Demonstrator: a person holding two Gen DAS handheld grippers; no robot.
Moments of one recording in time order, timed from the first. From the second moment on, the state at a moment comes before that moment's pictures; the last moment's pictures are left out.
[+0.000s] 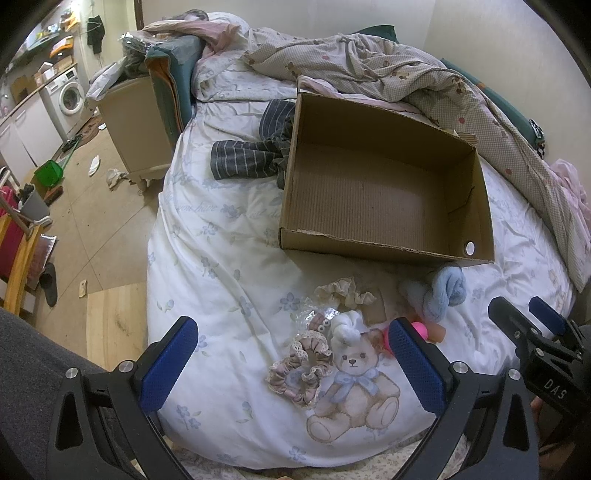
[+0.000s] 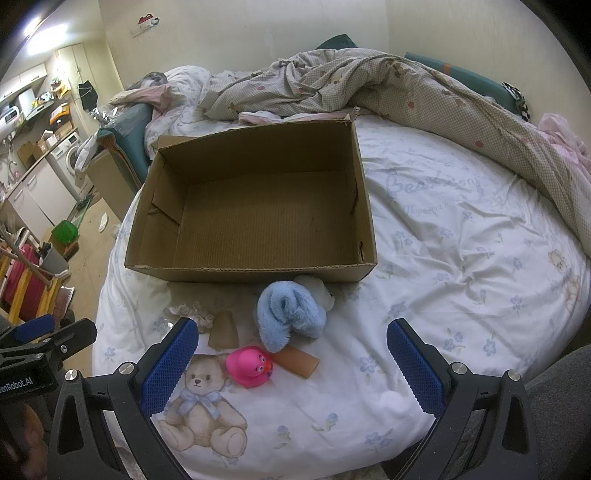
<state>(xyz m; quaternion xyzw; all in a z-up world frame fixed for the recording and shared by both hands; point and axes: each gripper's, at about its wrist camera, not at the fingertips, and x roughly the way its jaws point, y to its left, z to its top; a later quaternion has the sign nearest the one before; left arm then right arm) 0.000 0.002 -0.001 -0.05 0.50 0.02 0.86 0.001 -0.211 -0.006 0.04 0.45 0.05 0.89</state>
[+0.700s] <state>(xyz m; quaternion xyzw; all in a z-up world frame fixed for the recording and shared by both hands) 0.000 0.001 -0.004 -0.05 0.51 0.02 0.86 0.002 -0.211 -0.005 0.04 0.46 0.05 0.89</state>
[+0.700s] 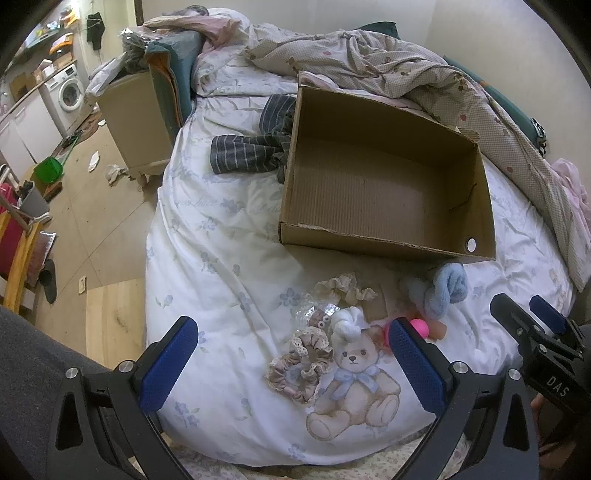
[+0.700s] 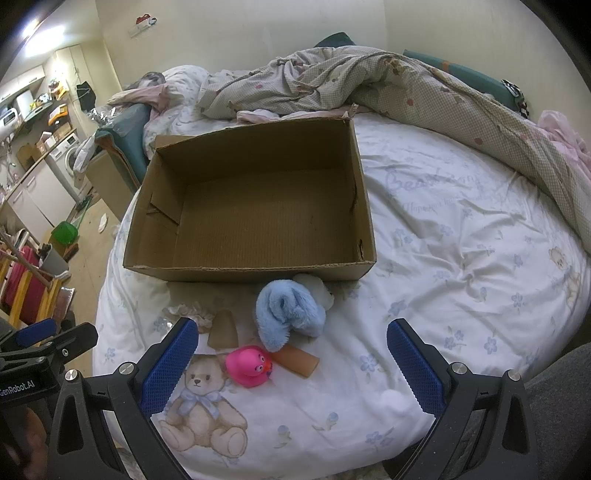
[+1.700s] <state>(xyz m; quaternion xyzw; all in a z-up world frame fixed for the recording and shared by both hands) 0.000 -0.001 -0.006 -0.05 0.51 0.02 0.86 0.000 -0.210 -0.010 0.05 0.46 0.05 0.89</state>
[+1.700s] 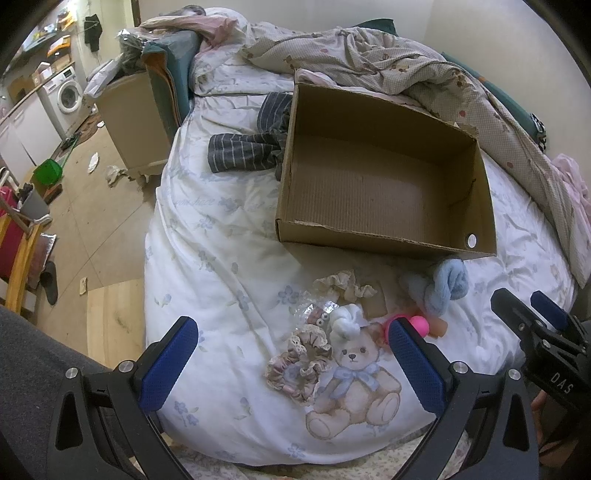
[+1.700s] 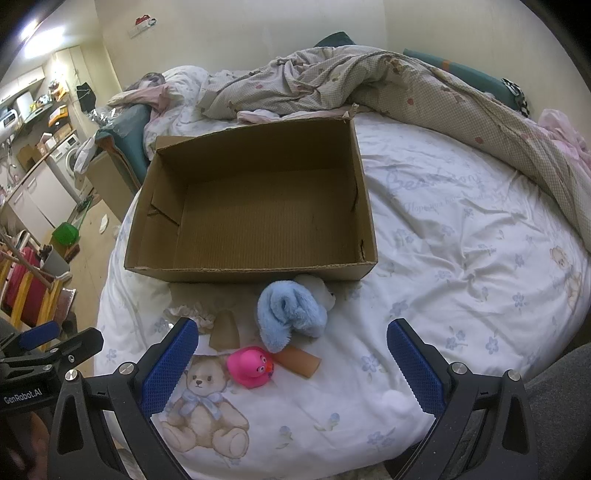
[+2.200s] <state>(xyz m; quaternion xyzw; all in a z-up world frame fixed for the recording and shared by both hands) 0.010 0.006 -0.006 -0.06 0.53 0.03 0.85 0.014 -0.209 0.011 0.05 0.49 0.08 0.87</state>
